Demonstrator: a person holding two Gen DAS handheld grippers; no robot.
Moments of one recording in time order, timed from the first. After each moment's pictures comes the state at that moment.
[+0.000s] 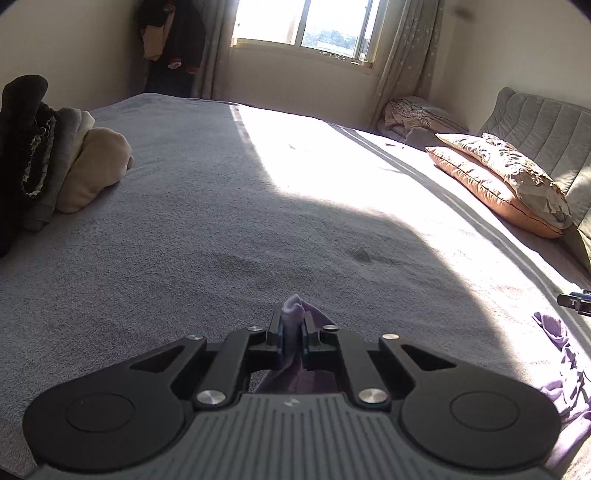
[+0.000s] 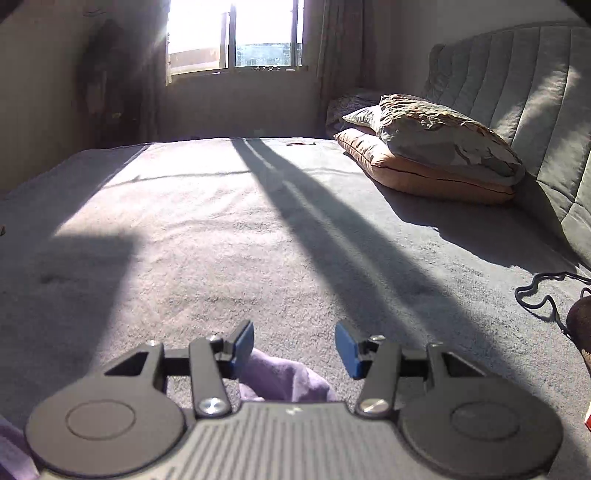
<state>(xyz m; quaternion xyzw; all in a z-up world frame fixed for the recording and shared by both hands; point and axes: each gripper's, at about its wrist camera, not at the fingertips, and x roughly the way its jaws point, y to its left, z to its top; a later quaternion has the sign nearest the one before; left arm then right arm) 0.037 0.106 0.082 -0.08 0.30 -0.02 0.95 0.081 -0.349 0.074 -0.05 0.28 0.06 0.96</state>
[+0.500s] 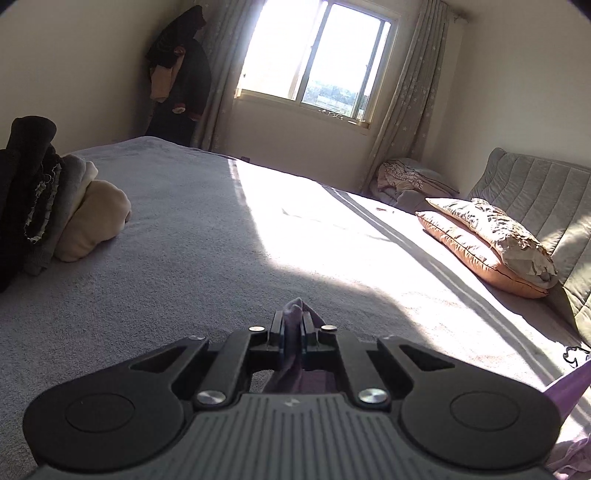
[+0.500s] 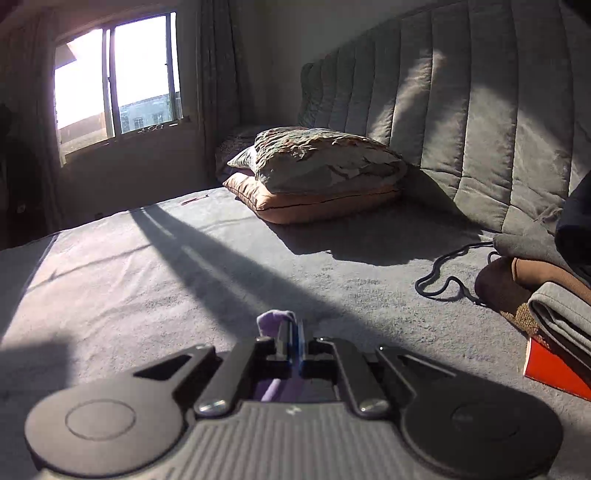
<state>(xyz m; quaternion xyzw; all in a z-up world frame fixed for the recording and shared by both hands) 0.032 0.109 0.120 -0.13 0.20 -0.03 0.97 0.018 -0.437 0.136 0.14 0.18 -0.17 0.96</state>
